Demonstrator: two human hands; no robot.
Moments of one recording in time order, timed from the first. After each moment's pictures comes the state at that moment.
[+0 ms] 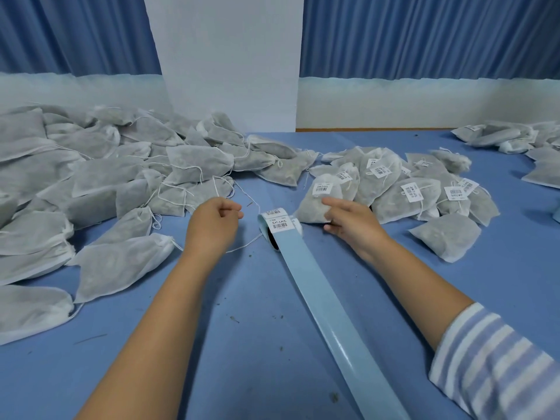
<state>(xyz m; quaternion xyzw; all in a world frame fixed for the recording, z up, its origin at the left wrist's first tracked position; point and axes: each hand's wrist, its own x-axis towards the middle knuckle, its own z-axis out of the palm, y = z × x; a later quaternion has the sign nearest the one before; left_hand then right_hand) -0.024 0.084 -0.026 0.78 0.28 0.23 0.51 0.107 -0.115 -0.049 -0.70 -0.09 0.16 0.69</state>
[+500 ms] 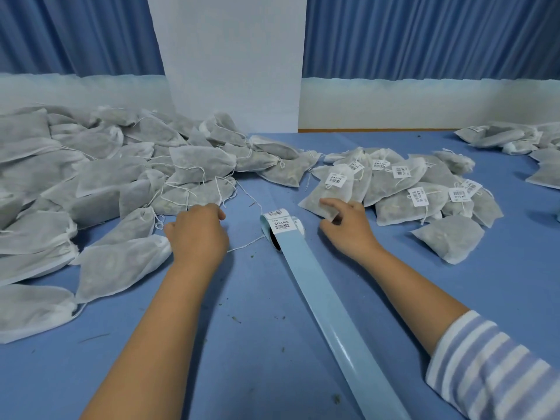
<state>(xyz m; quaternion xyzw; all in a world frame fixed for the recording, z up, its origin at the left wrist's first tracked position) -0.032 0.099 -0.033 0.92 0.34 0.16 0.13 0.111 -0.109 -0.066 -0.87 -0.21 -0.02 0.44</state>
